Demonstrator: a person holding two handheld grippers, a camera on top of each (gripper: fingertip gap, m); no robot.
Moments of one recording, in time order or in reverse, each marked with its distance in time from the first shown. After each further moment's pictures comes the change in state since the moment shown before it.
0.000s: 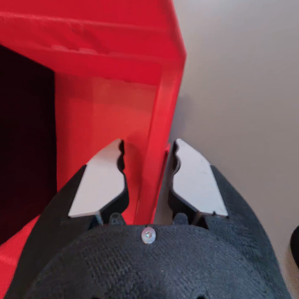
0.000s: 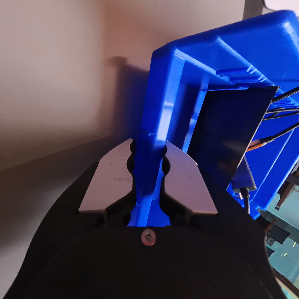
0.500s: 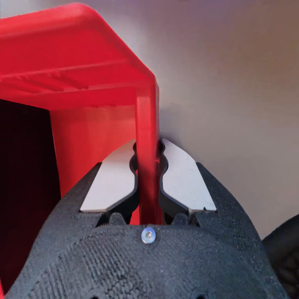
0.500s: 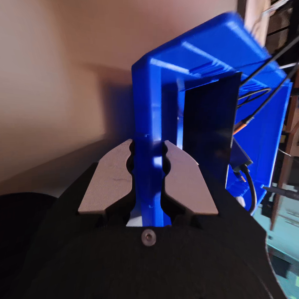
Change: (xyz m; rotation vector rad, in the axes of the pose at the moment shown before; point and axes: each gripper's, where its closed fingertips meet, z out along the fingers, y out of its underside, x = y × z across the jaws) left arm 0.115 -0.086 0.009 0.150 0.135 0.376; right arm -0.100 -0.050 -0.067 0.264 0.122 -0.036
